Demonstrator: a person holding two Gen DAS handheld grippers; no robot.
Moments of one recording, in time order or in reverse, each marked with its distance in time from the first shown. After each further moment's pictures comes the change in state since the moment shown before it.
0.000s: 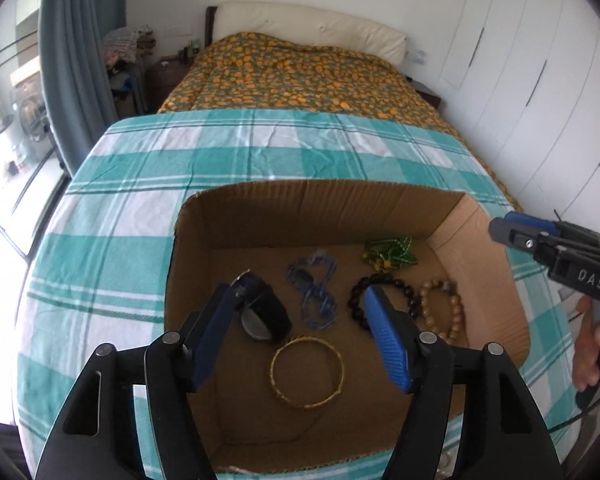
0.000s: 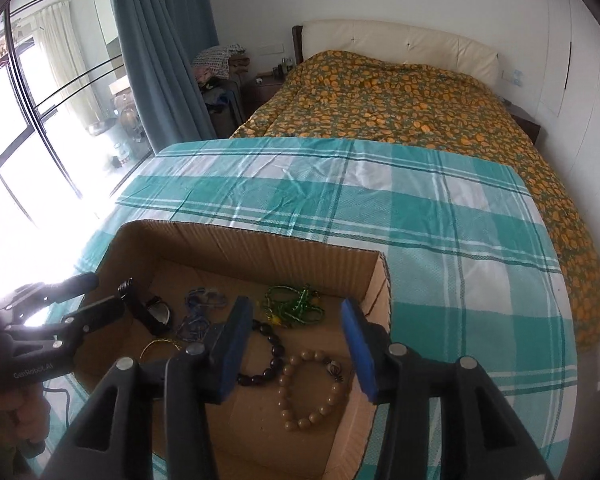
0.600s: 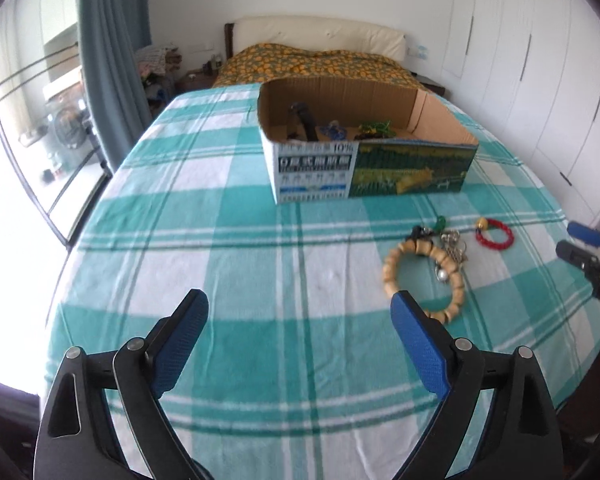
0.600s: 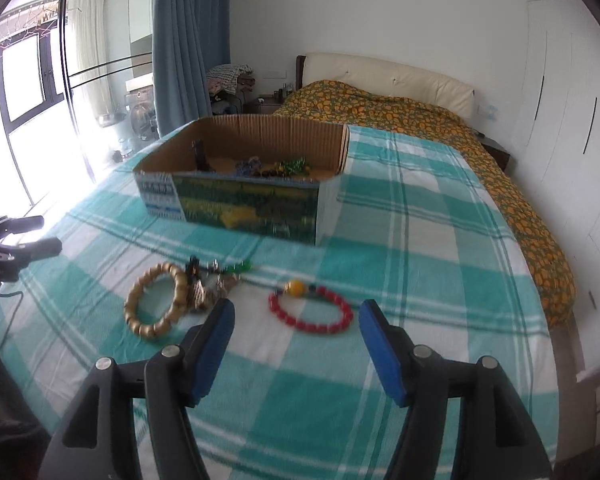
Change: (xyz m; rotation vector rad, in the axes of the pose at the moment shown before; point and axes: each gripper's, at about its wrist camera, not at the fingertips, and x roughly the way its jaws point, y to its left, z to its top) left arm -0.140 0.006 -0.217 0.027 -0.050 0.099; right arm -0.145 0.028 -0.267 -0.098 -0.111 -0.112
